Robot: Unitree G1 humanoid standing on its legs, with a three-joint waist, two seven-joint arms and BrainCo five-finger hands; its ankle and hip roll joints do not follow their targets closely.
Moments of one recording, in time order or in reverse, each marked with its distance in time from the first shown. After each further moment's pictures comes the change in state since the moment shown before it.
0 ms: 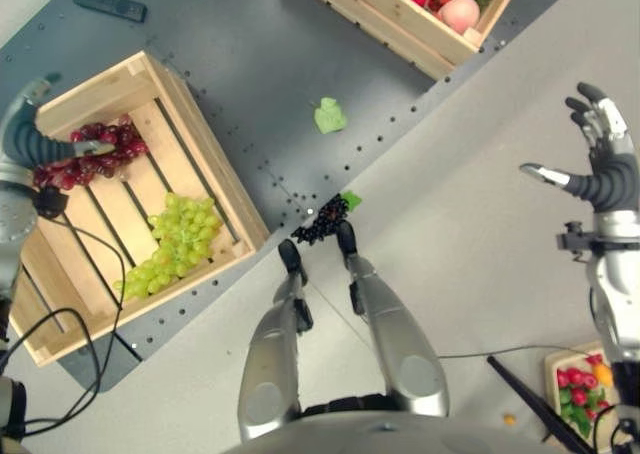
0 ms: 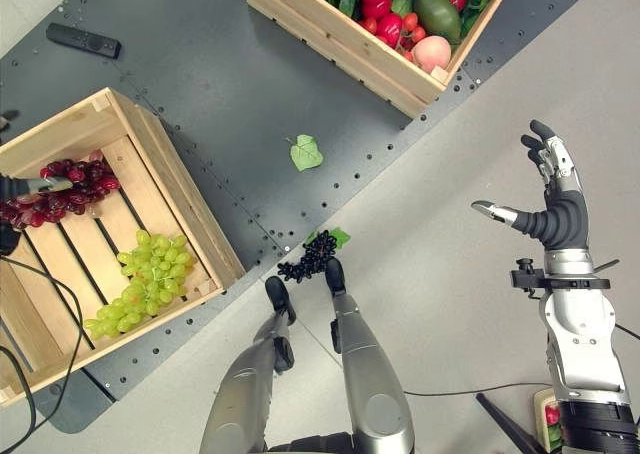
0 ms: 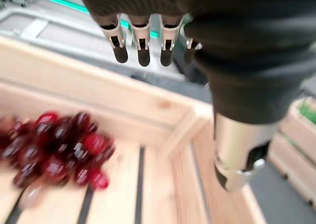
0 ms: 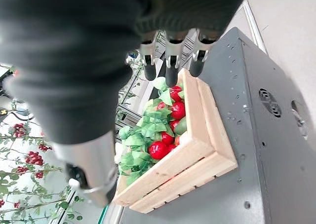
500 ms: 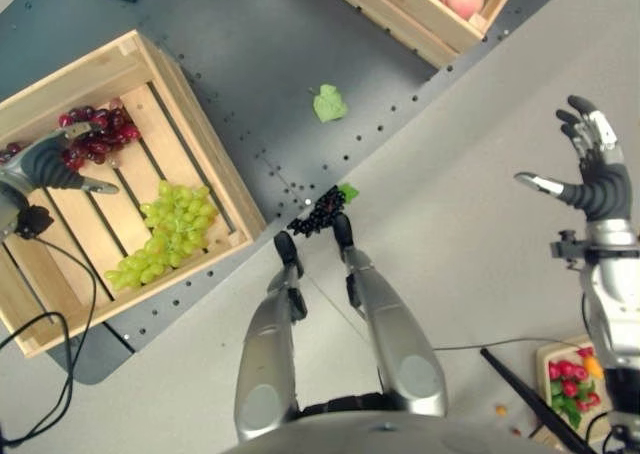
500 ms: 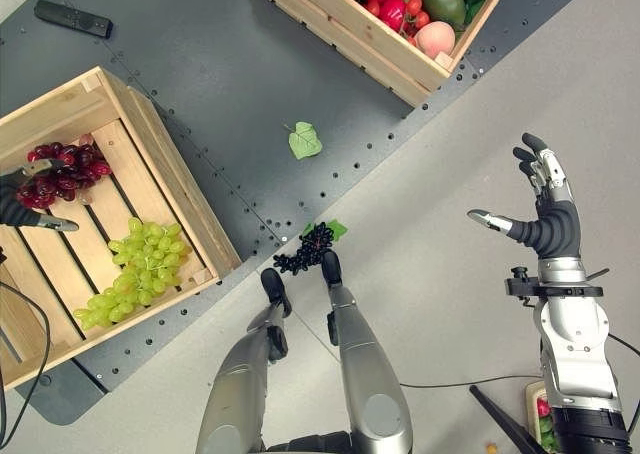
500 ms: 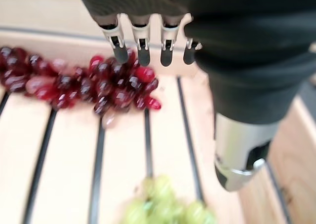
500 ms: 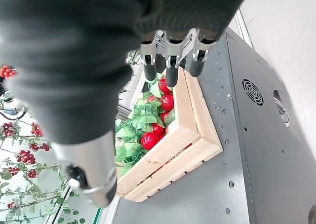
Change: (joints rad) left arm 0.004 0.127 -0.131 0.035 0.067 0.023 -0.267; right arm 0.019 0.041 0.001 0.004 0.028 0.001 0.040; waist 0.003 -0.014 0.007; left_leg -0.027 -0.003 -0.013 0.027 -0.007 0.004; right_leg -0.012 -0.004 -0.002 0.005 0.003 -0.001
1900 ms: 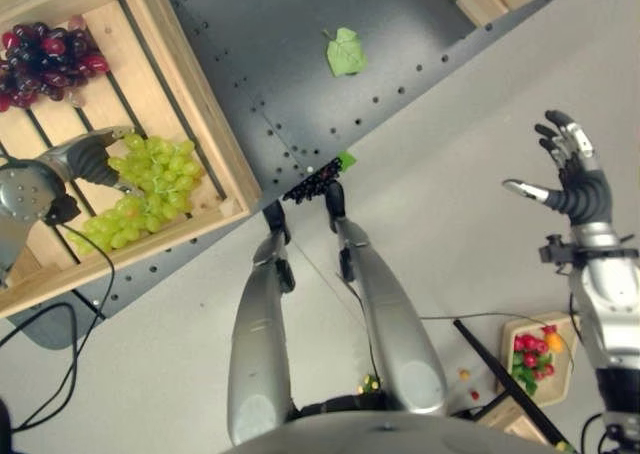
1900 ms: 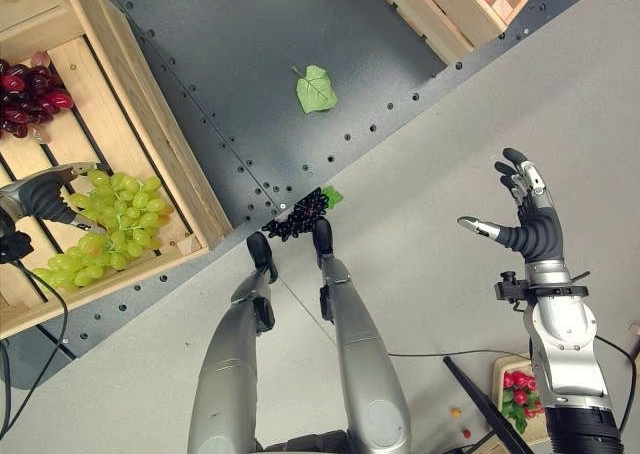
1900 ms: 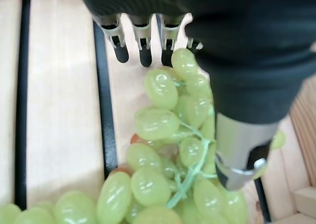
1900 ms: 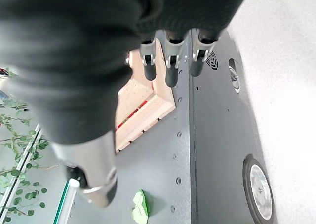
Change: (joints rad) left arm -0.094 -0.004 -0.083 -0.157 0.128 0.111 -0.068; right arm -0.008 0.011 0.044 0.033 0.047 0.053 0.039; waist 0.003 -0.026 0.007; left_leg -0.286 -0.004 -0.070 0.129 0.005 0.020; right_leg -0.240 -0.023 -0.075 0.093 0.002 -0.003
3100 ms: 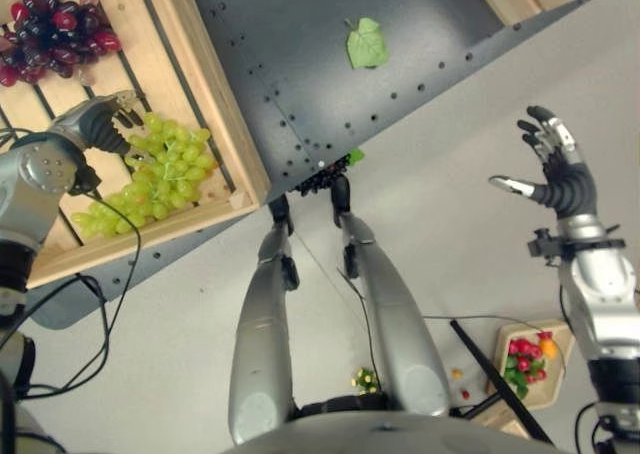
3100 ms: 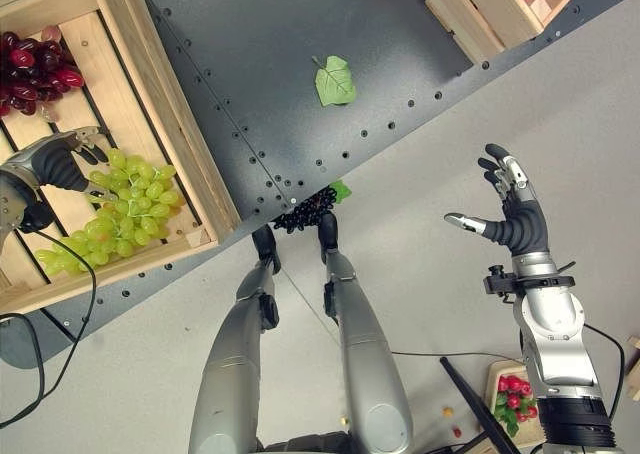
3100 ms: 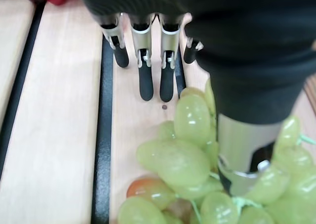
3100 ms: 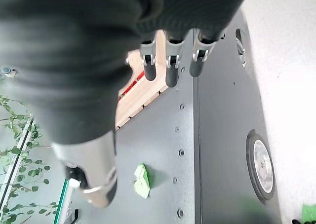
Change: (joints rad) left arm -0.184 -0.142 -0.032 0.043 0.119 0.087 0.098; right arm -0.041 -0.001 0.059 -0.005 -0.001 0.021 0.016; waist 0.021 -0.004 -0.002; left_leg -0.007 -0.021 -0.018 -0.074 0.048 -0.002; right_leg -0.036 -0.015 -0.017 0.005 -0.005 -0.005
